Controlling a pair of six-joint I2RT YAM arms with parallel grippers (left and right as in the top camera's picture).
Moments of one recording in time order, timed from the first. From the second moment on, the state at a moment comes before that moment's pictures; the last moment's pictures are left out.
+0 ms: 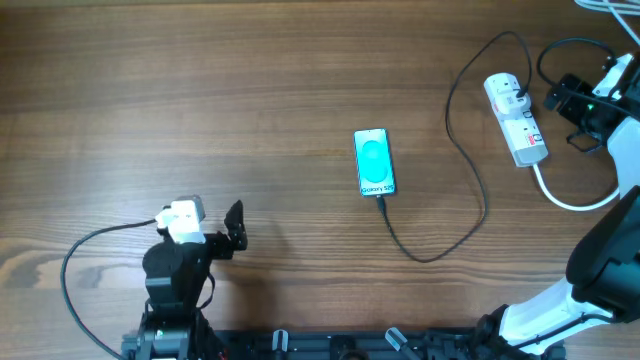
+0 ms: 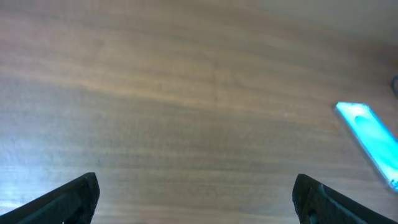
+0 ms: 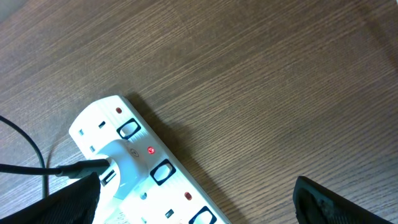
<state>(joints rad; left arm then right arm) 0.04 0.35 0.01 -0.06 0.17 -0.20 -0.47 1.84 1.32 -0.43 -0.15 0.14</state>
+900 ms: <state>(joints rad) -0.01 0.01 0.01 -0.07 0.02 0.05 -0.47 1.84 1.32 -0.43 -0.15 0.14</state>
